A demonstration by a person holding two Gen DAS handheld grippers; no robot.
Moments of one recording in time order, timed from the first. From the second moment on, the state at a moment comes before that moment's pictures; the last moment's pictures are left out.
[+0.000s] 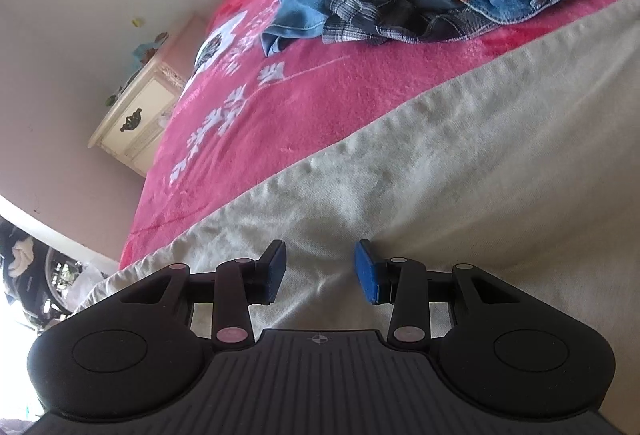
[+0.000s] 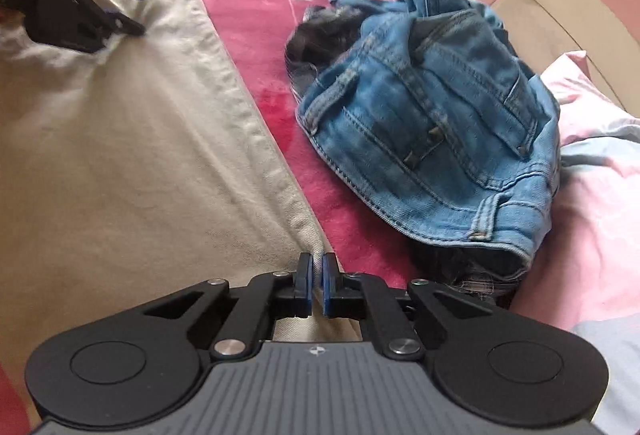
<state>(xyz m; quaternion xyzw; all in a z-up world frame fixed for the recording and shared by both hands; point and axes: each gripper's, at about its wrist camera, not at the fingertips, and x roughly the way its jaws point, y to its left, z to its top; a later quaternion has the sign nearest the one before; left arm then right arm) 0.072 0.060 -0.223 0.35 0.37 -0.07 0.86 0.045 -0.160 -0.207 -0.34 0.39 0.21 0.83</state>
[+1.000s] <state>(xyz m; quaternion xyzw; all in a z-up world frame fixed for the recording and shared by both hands) -0.005 0.194 -0.091 -0.07 0.35 0.07 0.93 -0.066 -0.270 -0.042 0.09 0.37 0.11 0.92</state>
